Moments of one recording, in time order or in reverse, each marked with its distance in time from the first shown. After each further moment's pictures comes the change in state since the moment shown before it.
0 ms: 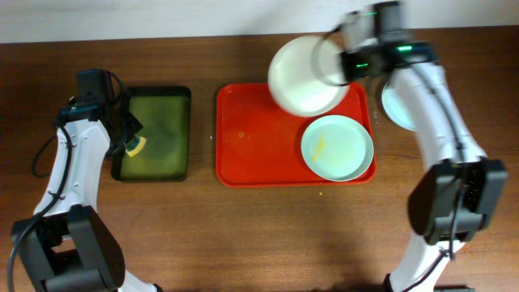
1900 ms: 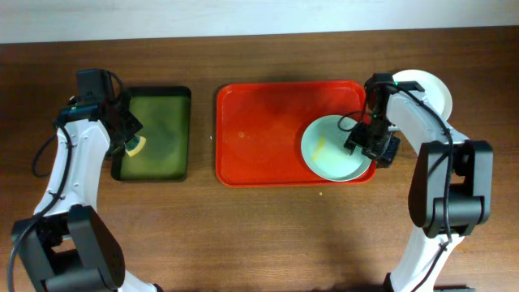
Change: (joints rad) left arm 0.000 0.000 0.000 0.004 0.000 0.000; right arm 0.029 0.048 -0.385 -0.346 0.283 0.779
